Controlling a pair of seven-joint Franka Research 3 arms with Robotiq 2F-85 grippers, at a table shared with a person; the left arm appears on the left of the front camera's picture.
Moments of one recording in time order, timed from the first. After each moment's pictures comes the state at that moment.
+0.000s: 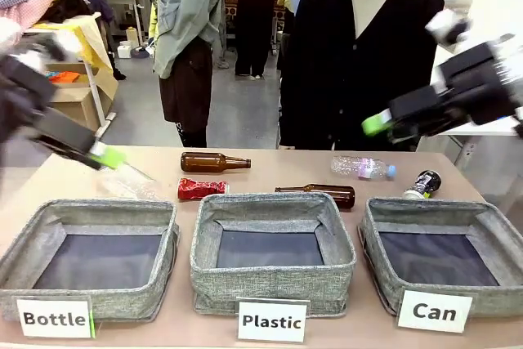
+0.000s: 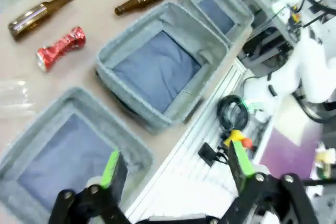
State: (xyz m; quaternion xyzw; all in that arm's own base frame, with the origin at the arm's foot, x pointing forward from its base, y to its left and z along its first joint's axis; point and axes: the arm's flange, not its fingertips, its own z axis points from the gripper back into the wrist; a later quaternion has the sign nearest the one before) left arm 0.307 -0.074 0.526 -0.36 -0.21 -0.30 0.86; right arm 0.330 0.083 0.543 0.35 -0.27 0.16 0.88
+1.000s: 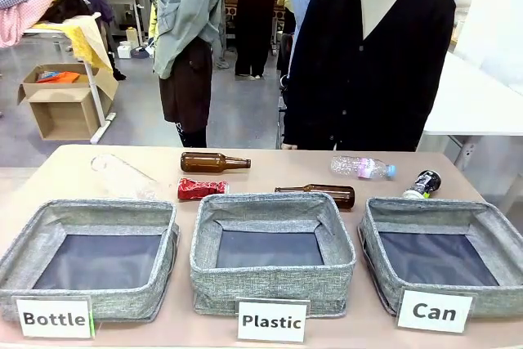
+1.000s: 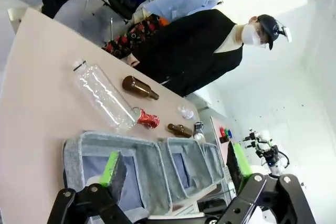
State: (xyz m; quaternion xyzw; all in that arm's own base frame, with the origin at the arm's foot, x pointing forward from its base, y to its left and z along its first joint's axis) left arm 0.272 0.215 0.465 -0.51 -0.38 0.12 0.76; right arm 0.275 -0.219 0.521 0.46 -0.43 -0.22 0.74
